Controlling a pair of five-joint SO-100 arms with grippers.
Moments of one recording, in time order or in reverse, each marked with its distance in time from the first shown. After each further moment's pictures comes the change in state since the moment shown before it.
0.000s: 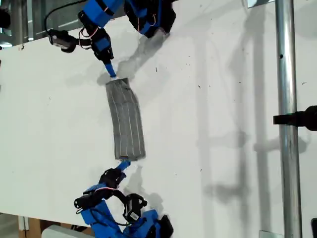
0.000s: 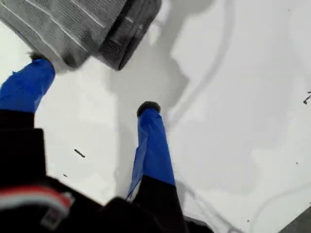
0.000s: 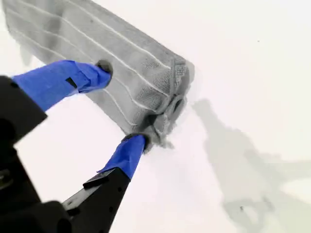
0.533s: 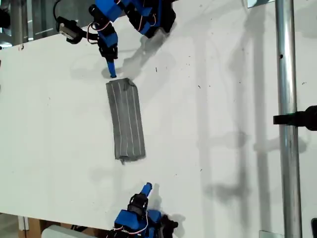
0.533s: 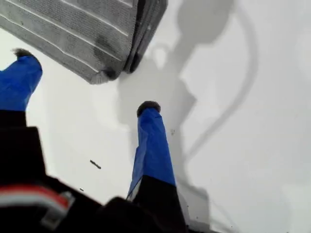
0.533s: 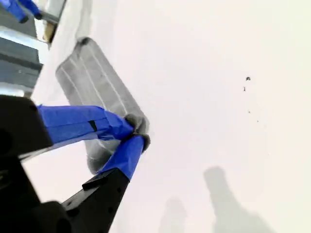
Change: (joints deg) arm 0 22.7 62.5 55.4 -20.6 -27.7; arm 1 -1.8 8.7 10.2 -4.7 9.6
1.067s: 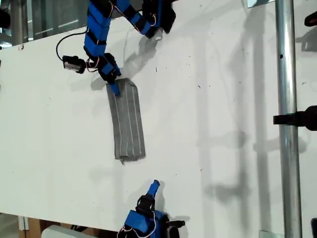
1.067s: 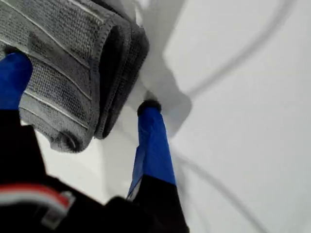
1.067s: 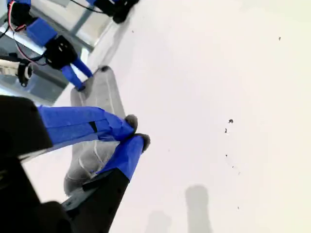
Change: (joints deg) arm 0 5.9 31.1 21.8 -2.5 -7.7; arm 1 -2.8 -56.5 -22.3 -19.9 0.0
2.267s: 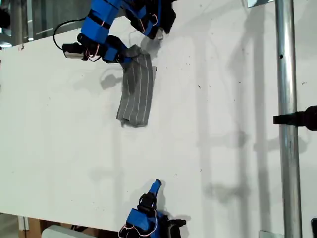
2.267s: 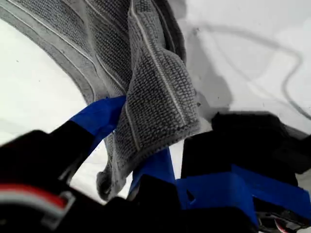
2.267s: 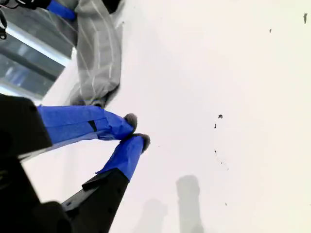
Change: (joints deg) arm 0 1.1 0.2 2.2 -0.6 -1.5; arm 1 -14.8 26.1 -4.8 49.8 19.0
